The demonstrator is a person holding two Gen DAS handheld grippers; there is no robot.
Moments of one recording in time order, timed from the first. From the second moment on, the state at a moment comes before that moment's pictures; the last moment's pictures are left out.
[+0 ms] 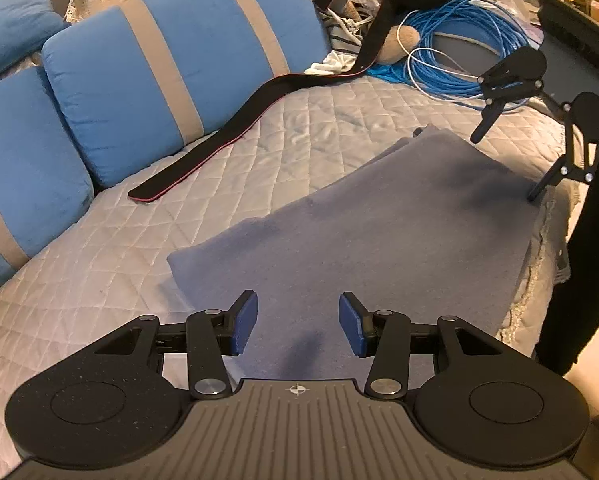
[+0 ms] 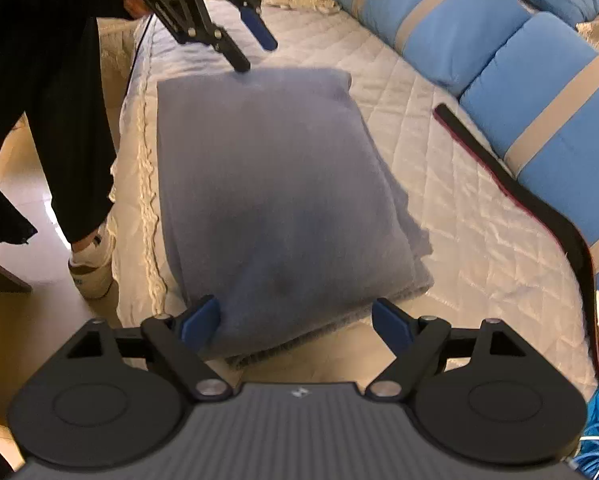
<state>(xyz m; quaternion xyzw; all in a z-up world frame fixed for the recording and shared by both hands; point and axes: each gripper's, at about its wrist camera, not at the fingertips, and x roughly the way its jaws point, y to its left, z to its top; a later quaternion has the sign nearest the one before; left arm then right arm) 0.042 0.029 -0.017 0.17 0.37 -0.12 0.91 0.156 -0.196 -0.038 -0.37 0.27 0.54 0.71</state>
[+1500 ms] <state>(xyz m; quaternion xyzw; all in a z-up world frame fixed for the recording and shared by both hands) 0.083 0.160 -0.077 -0.36 0.48 -0.11 0.79 0.281 -0.232 -0.043 0.10 0.50 0.37 0.78</state>
